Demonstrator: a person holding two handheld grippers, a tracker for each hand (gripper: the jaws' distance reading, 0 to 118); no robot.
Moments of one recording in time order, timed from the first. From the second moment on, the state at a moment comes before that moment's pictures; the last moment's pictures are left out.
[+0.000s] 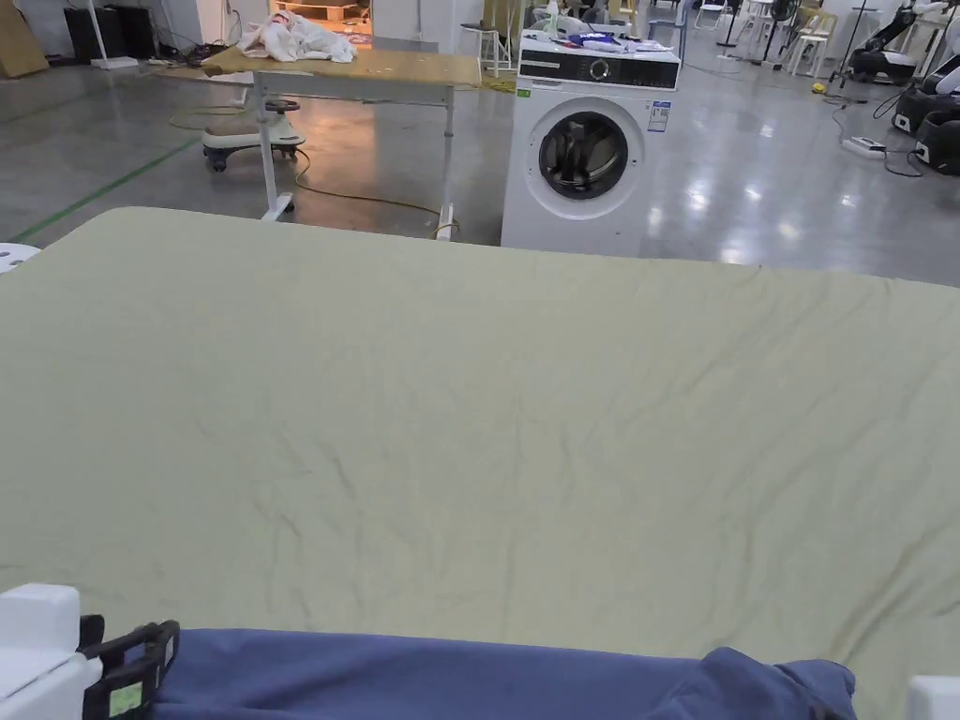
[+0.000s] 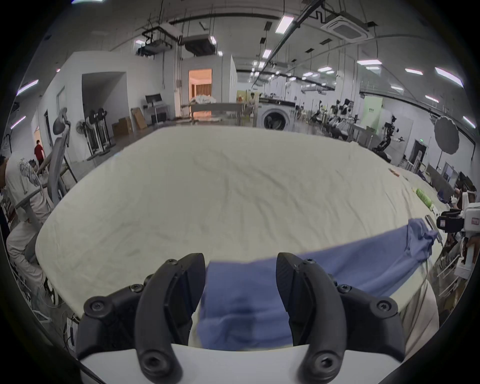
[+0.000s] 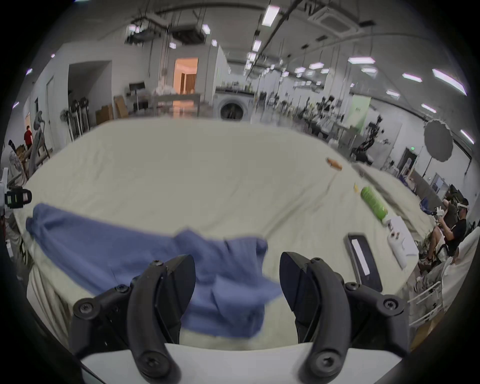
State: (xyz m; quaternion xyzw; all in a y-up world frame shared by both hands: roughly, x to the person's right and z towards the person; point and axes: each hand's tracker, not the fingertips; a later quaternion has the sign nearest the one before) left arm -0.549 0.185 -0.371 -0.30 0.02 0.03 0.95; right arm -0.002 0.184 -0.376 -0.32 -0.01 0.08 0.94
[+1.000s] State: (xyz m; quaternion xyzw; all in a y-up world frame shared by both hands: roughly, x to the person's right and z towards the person) left arm -0.598 0.205 -0.374 -0.24 0.07 0.01 0.97; right arm -0.139 0.219 -0.420 -0.07 0.02 0.04 1.00
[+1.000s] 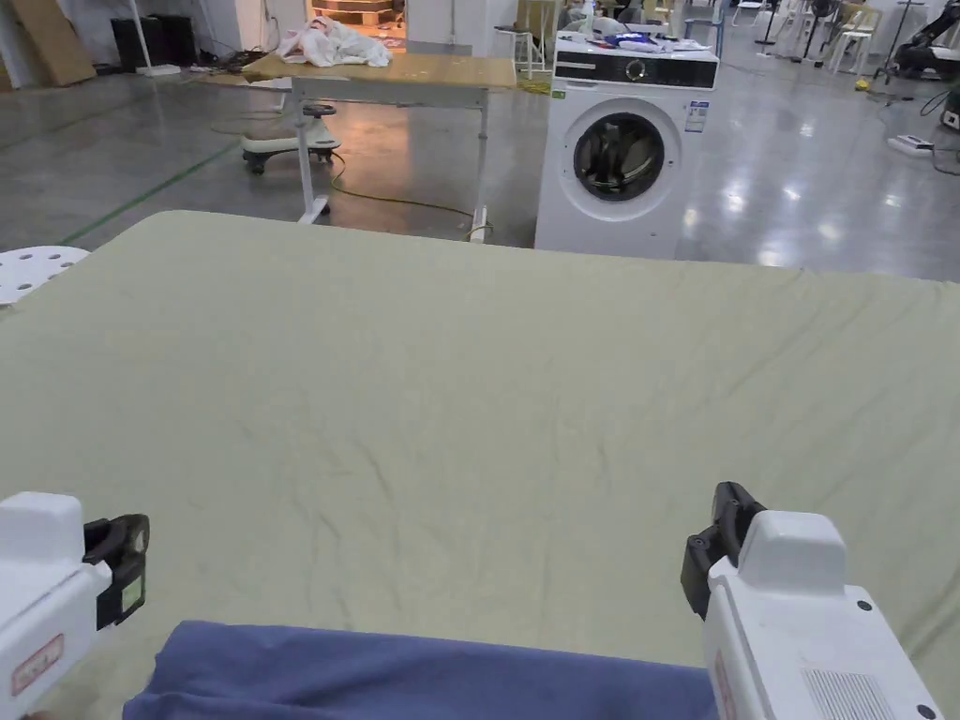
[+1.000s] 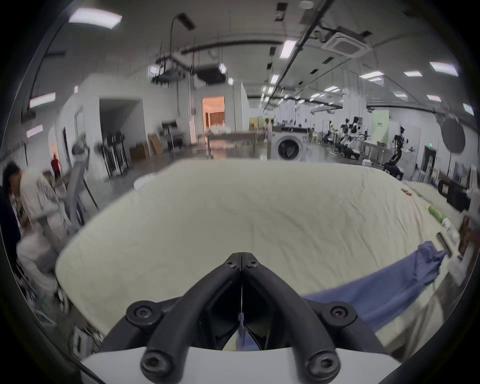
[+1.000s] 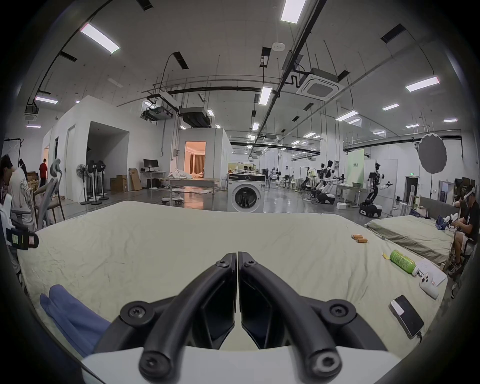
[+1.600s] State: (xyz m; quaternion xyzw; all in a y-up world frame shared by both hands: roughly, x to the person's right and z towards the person) left arm -0.718 0.077 -0.405 -0.42 -0.16 0.41 0.80; right arm -0.133 0.198 -0.421 -0.11 0.02 0.04 0.99
